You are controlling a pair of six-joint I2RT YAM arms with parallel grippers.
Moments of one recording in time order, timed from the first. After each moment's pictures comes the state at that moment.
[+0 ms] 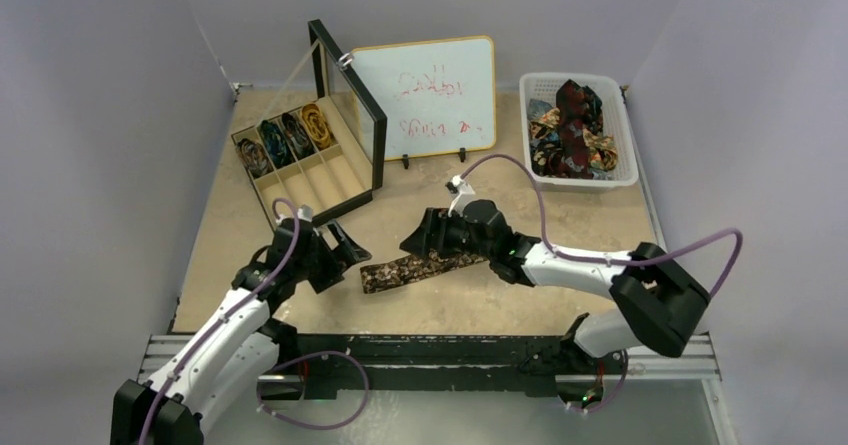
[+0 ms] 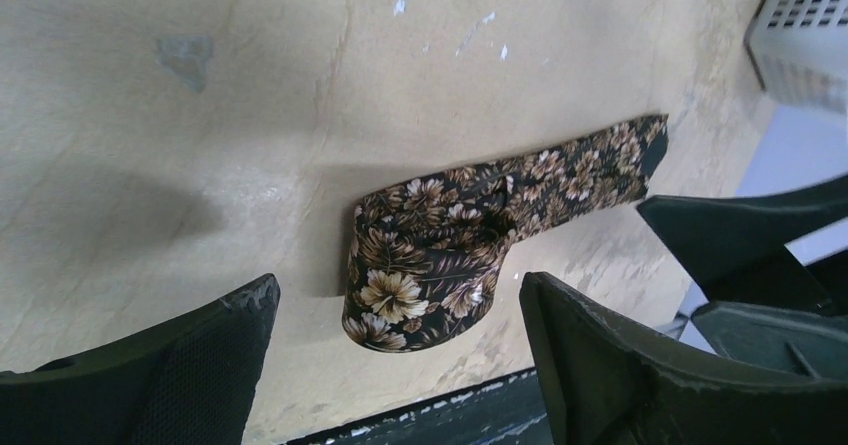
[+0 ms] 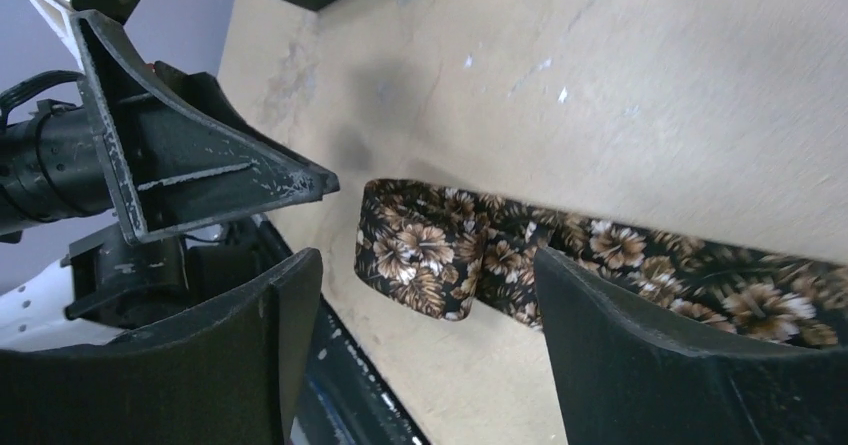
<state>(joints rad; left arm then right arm) -0.36 0.71 0.40 -0.48 0.15 -0.99 0.85 1.38 0.61 0.35 -0.16 0.77</state>
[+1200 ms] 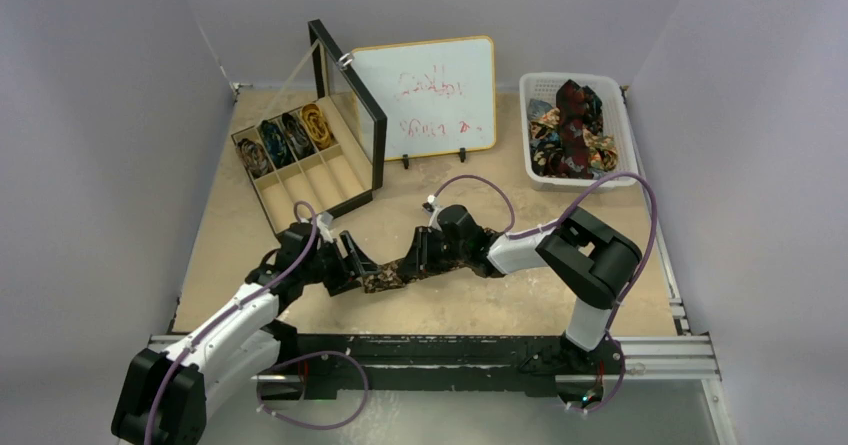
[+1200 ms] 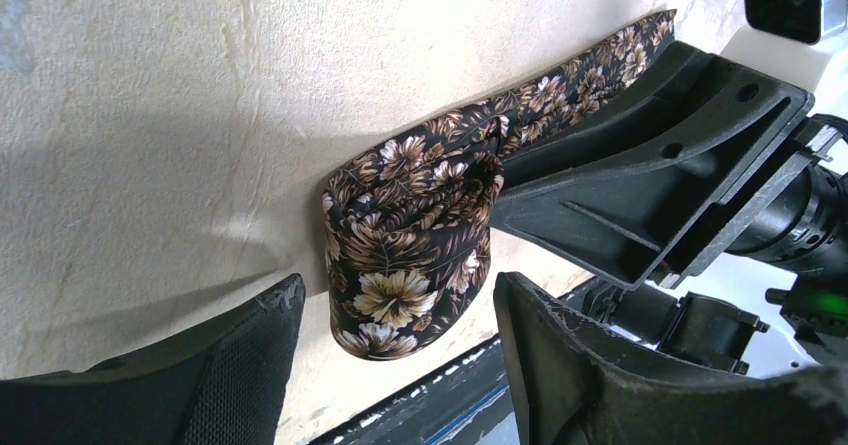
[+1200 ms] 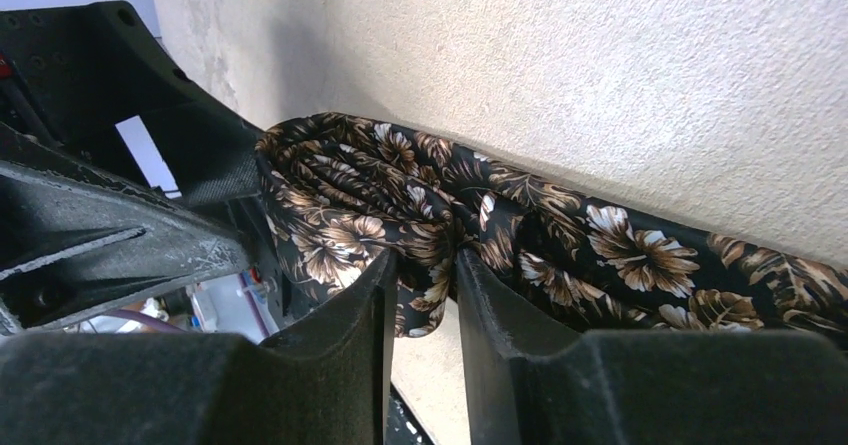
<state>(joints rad) -0.36 0.86 0.28 -0.22 0.38 -0.93 0.86 1.78 0.69 0.43 -0.42 0.95</state>
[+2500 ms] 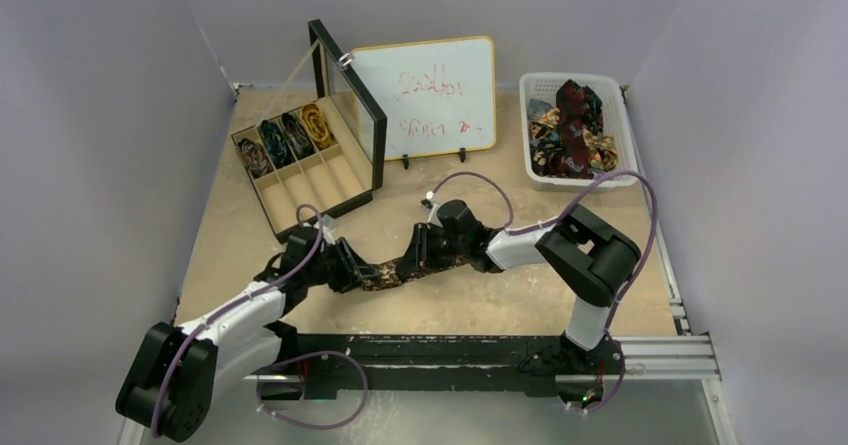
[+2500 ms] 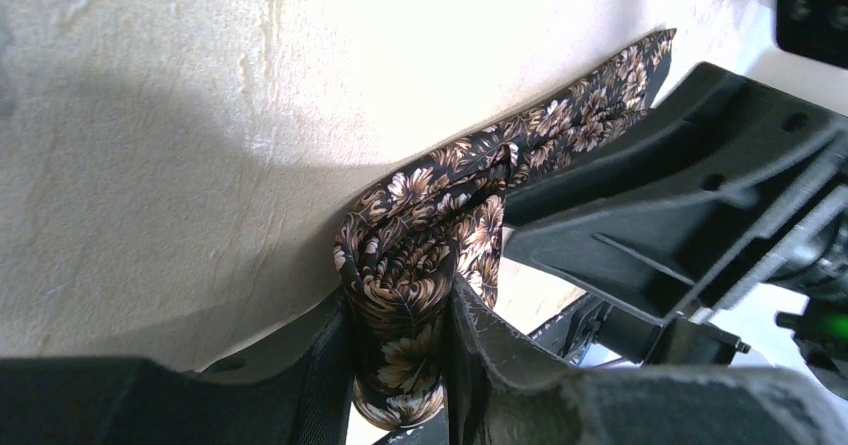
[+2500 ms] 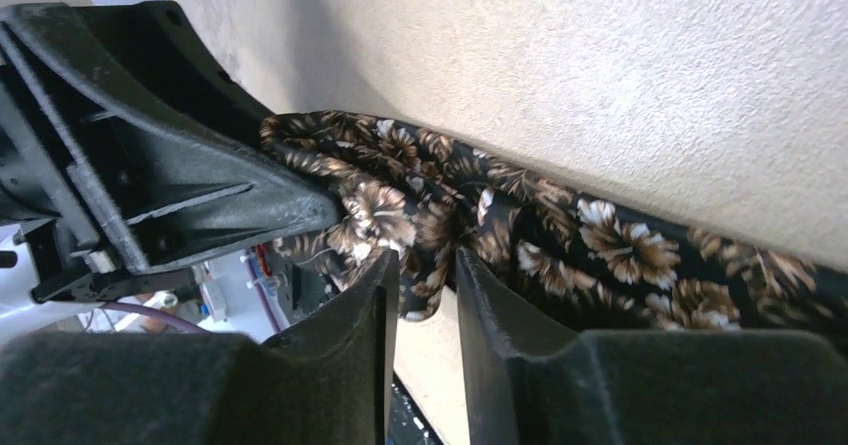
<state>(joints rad) -0.36 0.99 0.20 0.02 0.40 -1.00 0.83 1.82 0.73 0.42 -0.48 0.94</state>
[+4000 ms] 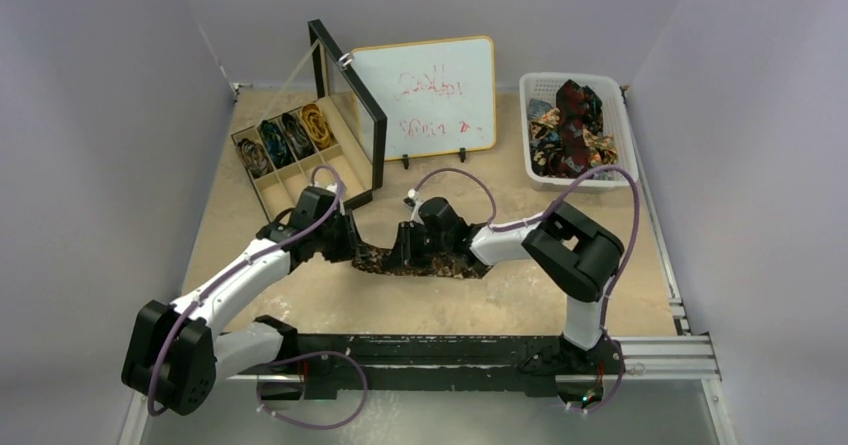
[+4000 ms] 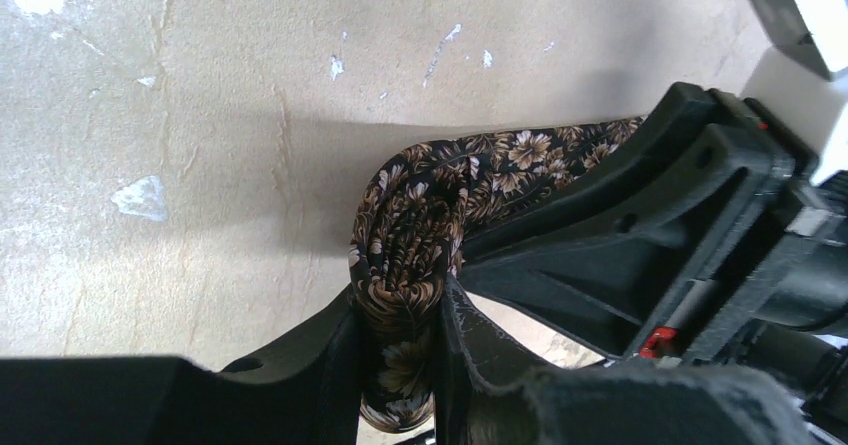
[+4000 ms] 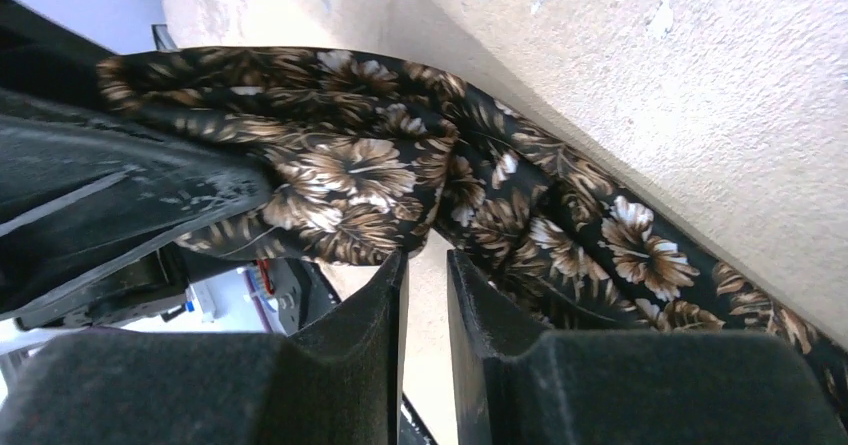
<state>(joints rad) -0.40 1.11 0.61 -0.44 0.20 -0.64 0.88 1.85 0.85 0.33 -0.42 0.91</state>
